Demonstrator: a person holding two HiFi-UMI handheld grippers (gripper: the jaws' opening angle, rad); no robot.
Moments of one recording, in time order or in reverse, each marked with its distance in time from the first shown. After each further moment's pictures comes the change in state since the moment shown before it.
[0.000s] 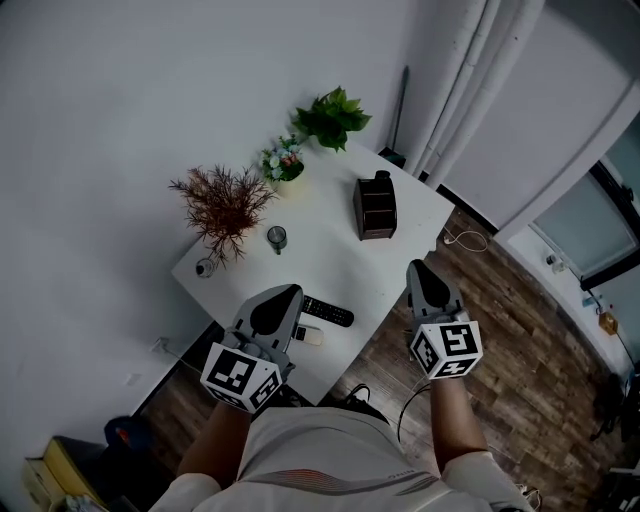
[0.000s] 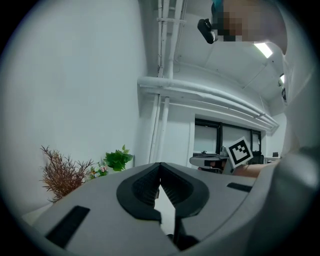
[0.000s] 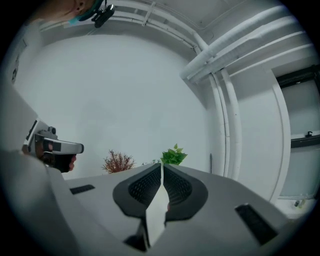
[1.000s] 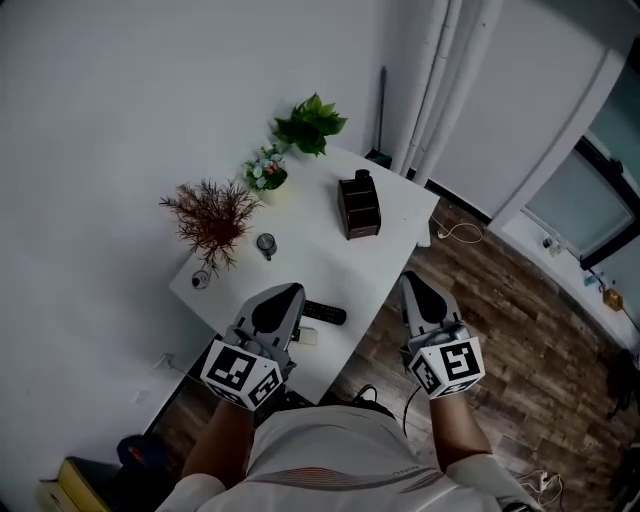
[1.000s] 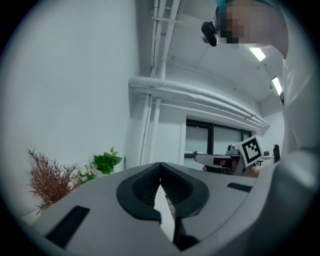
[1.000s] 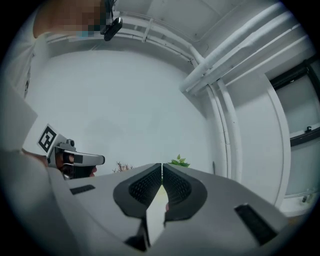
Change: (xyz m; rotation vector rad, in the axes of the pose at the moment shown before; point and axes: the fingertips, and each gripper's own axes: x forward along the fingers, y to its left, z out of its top) left arm 0.011 -0.032 0.011 0.018 -0.004 -0.091; right arm -0.057 0.018 0.024 0.038 -0.123 0.045
